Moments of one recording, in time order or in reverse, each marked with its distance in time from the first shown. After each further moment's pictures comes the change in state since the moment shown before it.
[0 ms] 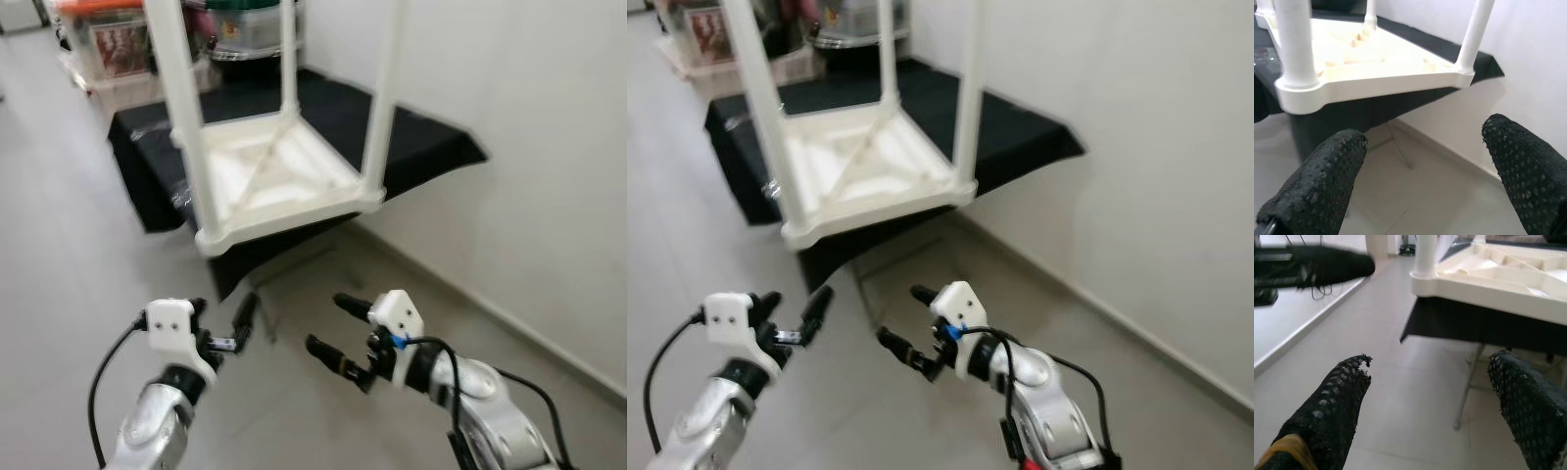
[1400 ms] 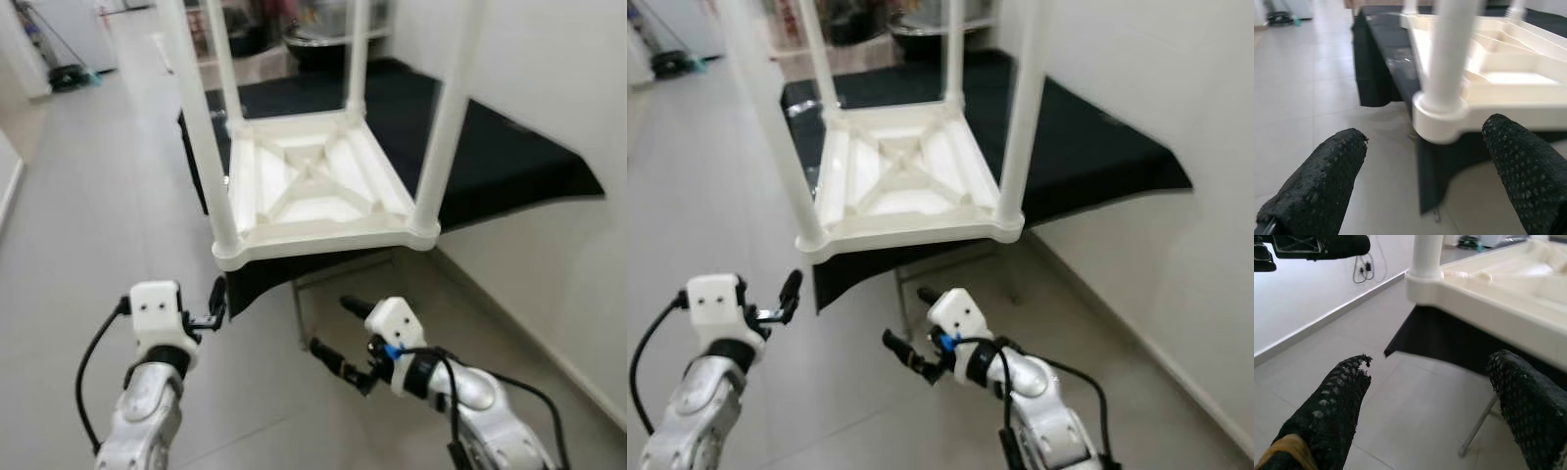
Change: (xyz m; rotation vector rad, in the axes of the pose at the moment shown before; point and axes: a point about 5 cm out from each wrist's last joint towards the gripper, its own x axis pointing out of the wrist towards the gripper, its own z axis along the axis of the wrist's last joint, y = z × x) left arm 0.007 0.021 0.004 0.113 0.020 0.224; right arm 0.004 0.007 0.000 -0.079 0.025 -0.030
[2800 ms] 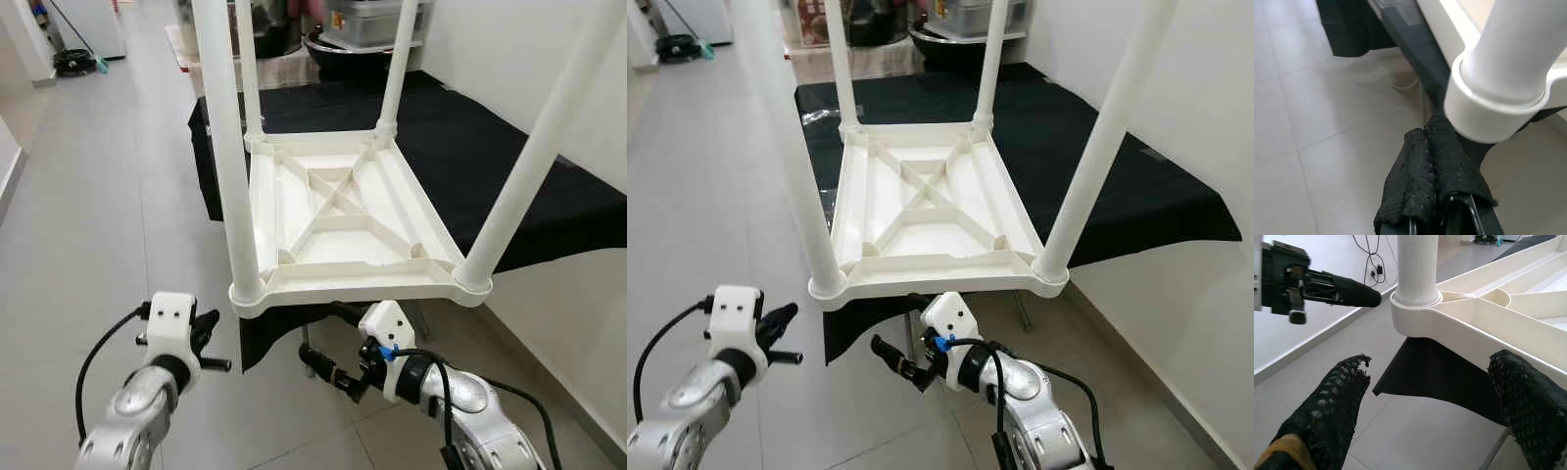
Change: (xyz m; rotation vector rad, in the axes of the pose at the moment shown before) left arm 0.010 -0.006 -0.016 0.058 0.260 -0.202; right arm -0.001 0.005 0.002 0.044 -0.001 0.038
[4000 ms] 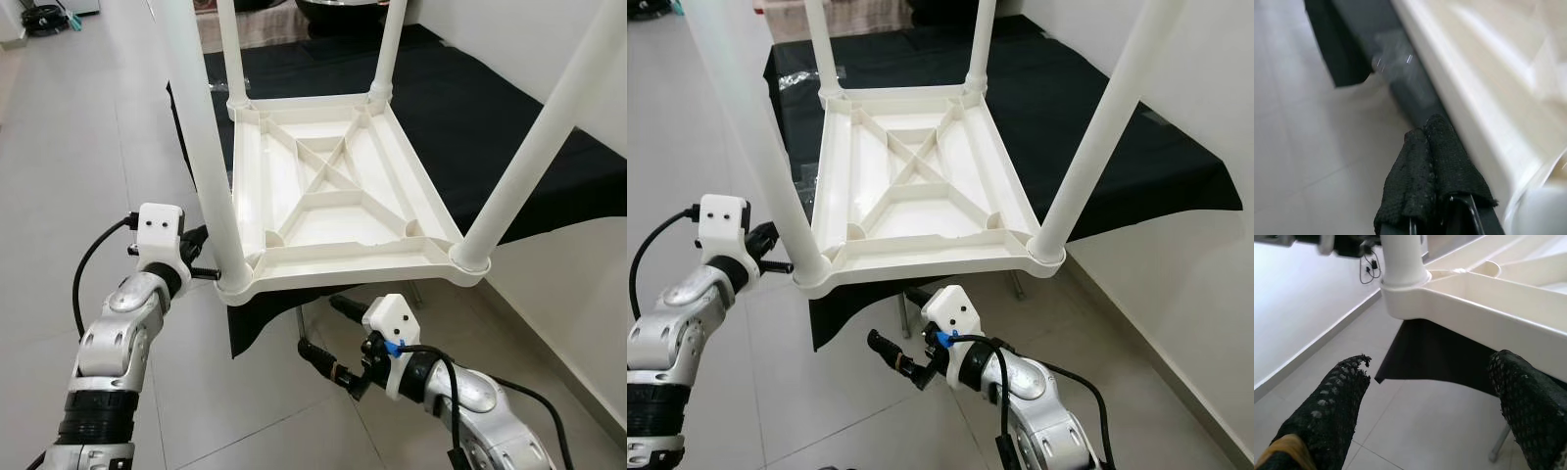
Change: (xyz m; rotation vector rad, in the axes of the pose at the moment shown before) left arm 0.035 0.038 0.056 0.084 -0.115 0.081; right arm -0.009 0.012 0.007 0.048 -0.005 0.003
